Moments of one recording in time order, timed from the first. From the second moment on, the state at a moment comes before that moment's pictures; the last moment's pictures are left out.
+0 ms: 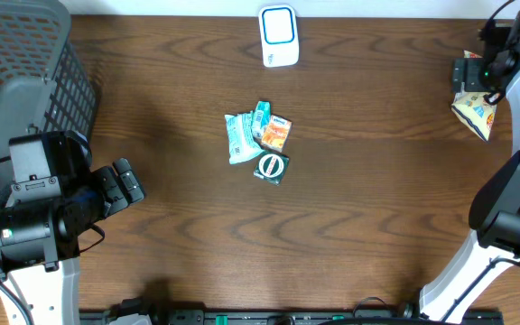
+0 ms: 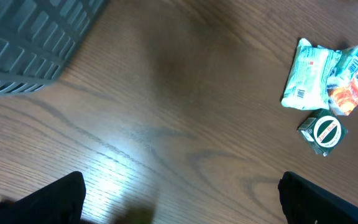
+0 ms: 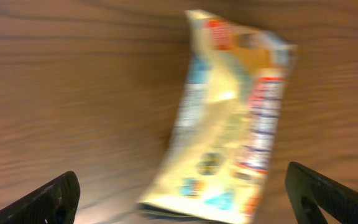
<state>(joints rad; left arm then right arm) 0.19 1.02 1.25 -1.31 0.06 -0.28 -0.32 2.09 1.84 -0.77 -0.04 -0.24</state>
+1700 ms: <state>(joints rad) 0.19 1.02 1.25 -1.31 0.06 -0.28 0.41 2.09 1.84 -1.18 -0.52 0.02</state>
